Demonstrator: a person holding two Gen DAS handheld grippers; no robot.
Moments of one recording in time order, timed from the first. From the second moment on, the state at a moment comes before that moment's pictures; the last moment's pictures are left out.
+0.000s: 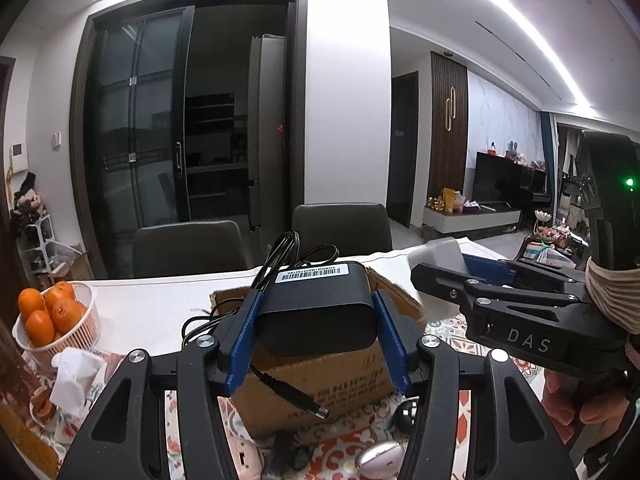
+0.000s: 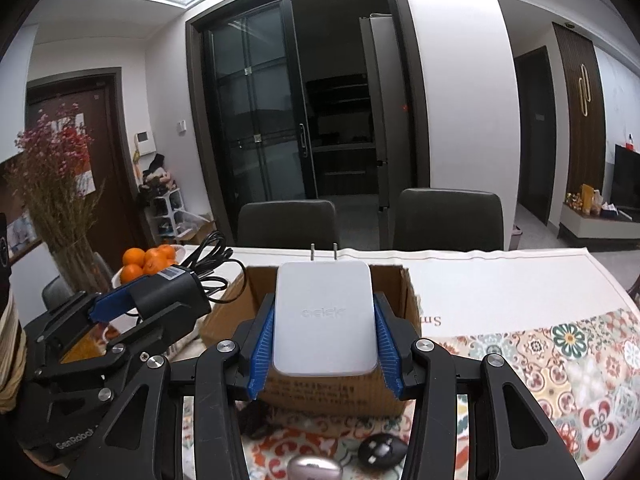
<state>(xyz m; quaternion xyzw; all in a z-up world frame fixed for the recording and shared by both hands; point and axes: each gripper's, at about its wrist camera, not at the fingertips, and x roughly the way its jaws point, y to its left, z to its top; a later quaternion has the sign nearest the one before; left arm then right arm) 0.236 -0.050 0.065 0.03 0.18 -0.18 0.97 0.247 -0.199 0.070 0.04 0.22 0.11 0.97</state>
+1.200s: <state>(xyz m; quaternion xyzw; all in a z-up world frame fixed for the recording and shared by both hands) 0.337 -0.077 0.047 0.06 0.30 -0.15 0.94 0.346 -0.218 0.027 0.07 0.32 0.10 0.94</state>
